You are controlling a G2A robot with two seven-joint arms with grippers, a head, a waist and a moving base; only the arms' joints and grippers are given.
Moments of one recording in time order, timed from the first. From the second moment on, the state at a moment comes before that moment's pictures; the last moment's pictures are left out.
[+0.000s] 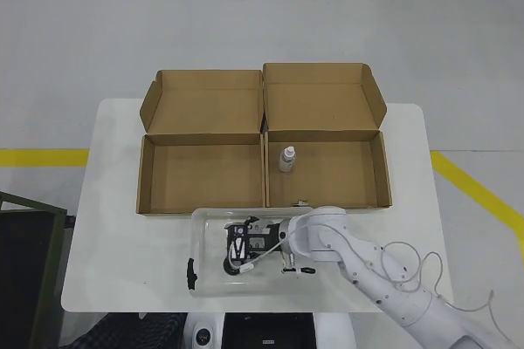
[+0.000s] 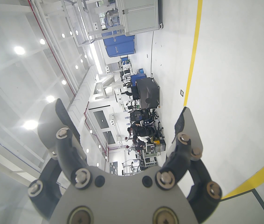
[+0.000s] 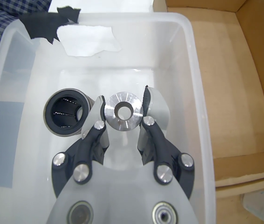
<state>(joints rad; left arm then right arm) -0.01 -0.37 -0.75 -1.25 2.03 -0.40 0.22 -0.97 -1.22 0.71 -1.66 -1.29 -0.75 0.43</state>
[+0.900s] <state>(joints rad) -0.01 -0.37 -0.75 -1.25 2.03 -0.40 0.22 -1.18 -1.13 1.05 -1.92 -1.16 -0.81 0.23</state>
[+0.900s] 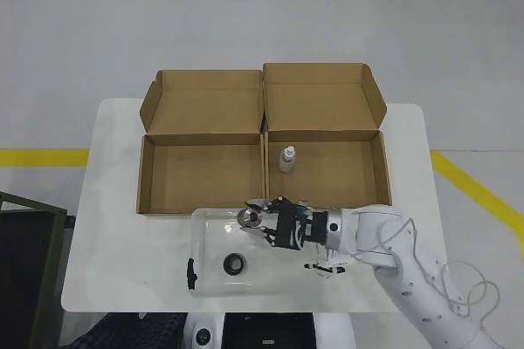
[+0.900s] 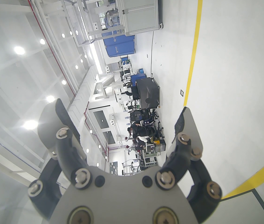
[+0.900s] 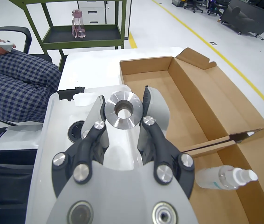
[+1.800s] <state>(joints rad) -0.01 -0.37 -0.75 -1.25 2.03 -0.40 0.22 -1.29 -1.10 1.24 -1.93 -1.04 -0.84 0.09</state>
